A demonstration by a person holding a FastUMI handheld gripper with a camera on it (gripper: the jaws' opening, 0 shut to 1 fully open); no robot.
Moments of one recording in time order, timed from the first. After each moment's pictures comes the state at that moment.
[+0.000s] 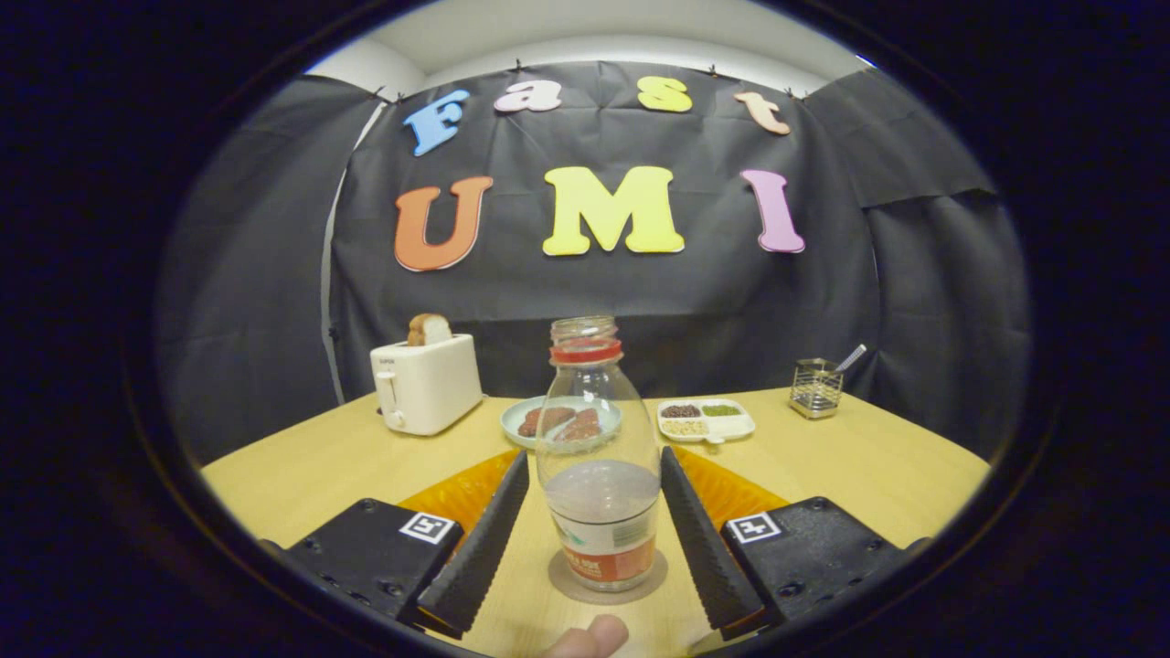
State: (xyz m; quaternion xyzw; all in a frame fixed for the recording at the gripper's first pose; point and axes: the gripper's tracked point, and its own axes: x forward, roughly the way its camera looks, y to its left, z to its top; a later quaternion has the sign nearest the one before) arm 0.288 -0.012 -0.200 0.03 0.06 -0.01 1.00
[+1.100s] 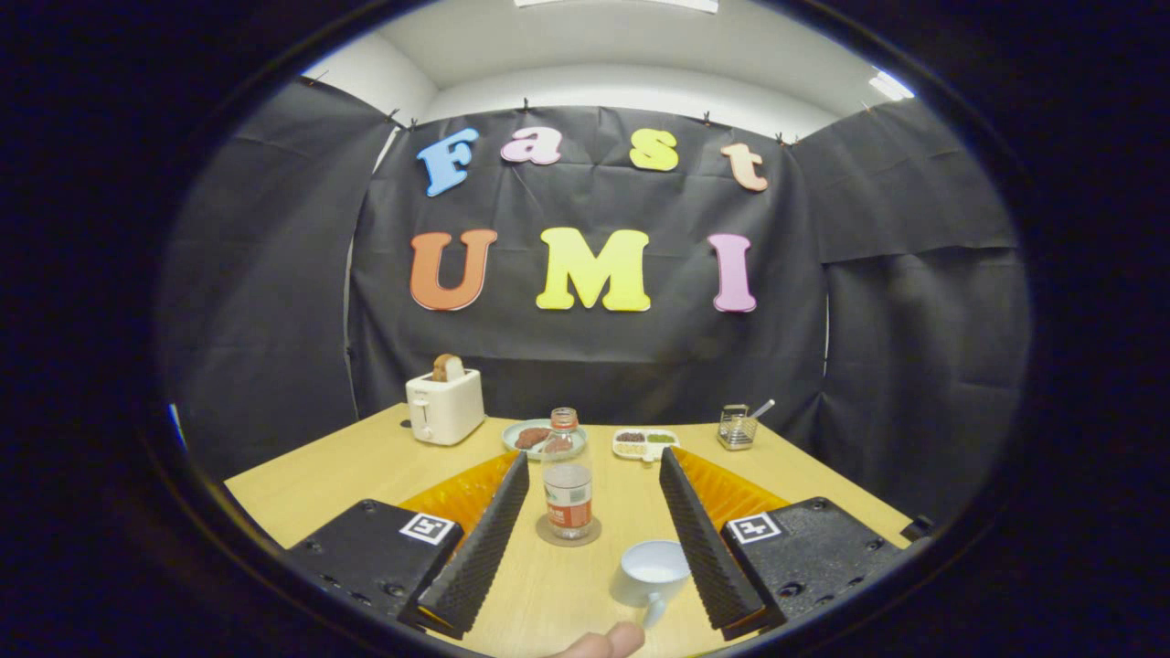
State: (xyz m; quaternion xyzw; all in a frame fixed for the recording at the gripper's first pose) arm 0.091 -0.040 -0.082 -0.02 0.03 -0.04 1.00
